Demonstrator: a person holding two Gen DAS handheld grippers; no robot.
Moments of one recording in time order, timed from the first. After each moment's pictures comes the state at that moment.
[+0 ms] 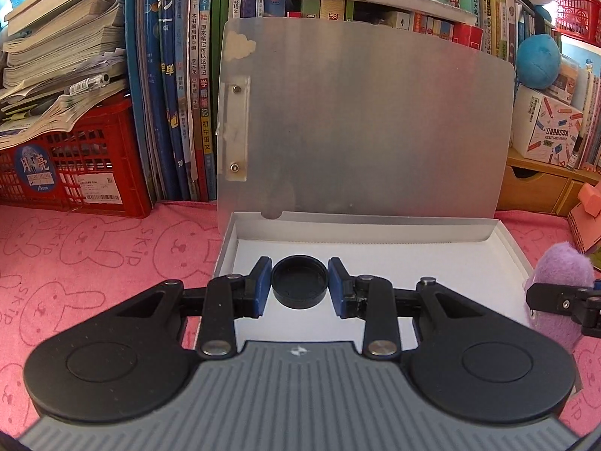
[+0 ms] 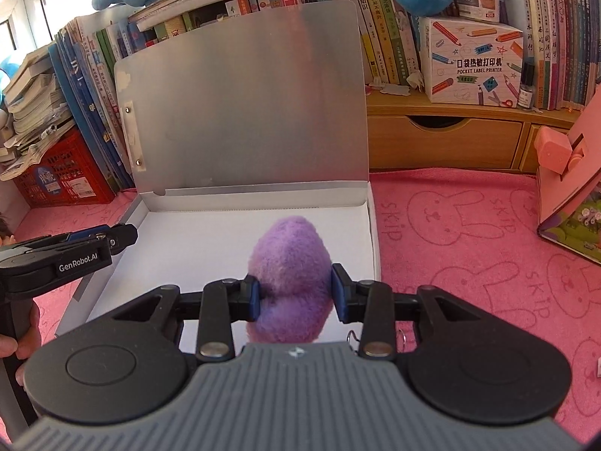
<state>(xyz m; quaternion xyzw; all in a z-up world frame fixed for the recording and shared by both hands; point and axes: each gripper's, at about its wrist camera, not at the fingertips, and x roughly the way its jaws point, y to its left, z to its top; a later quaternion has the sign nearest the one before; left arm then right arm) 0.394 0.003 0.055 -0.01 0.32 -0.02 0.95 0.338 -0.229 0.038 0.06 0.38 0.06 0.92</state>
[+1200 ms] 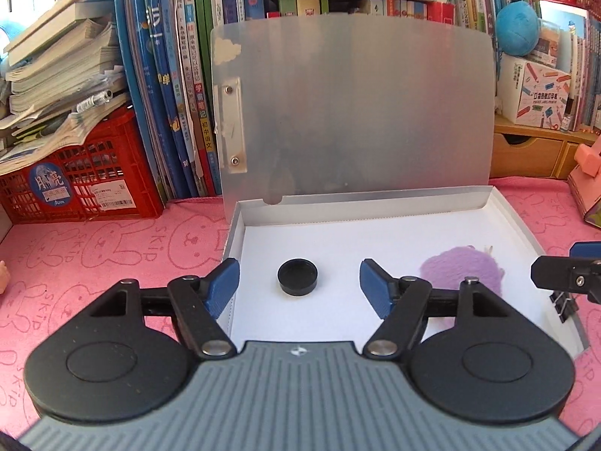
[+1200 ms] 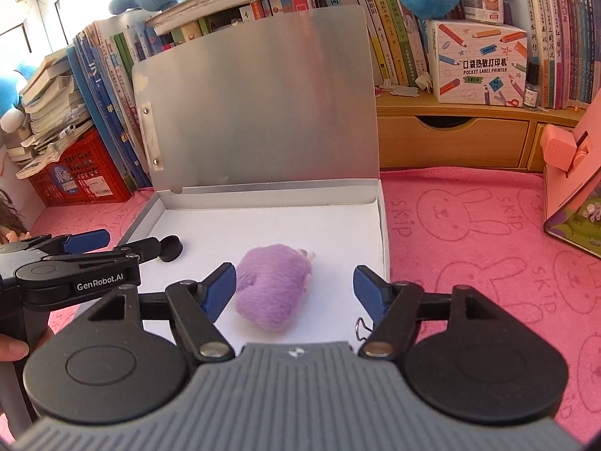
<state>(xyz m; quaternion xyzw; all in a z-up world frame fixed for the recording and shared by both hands) 0.358 -0.013 0.065 0.04 0.32 -0.02 0.95 0.301 -0.232 0.054 0.07 0.36 0.09 0.93</state>
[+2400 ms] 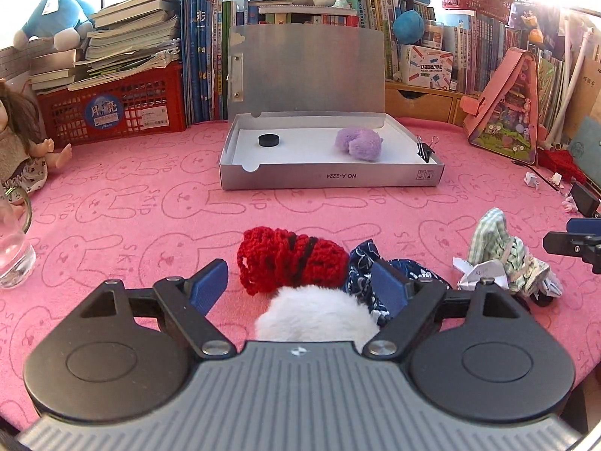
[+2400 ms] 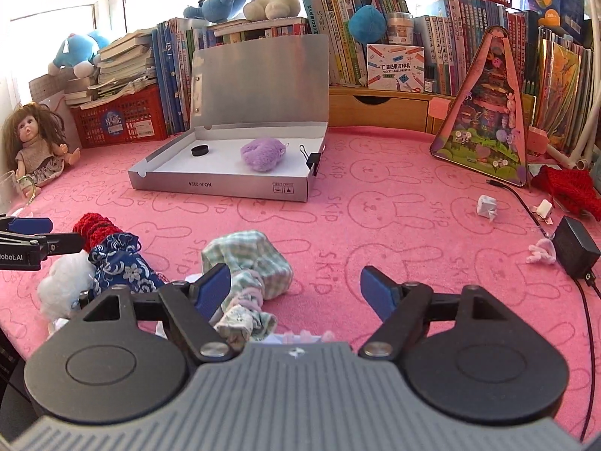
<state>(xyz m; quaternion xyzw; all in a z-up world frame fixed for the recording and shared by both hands) 0.050 0.015 0.044 0.01 0.30 -0.07 0.95 0.033 -0.286 0.022 0.01 0.30 0.08 0.95</state>
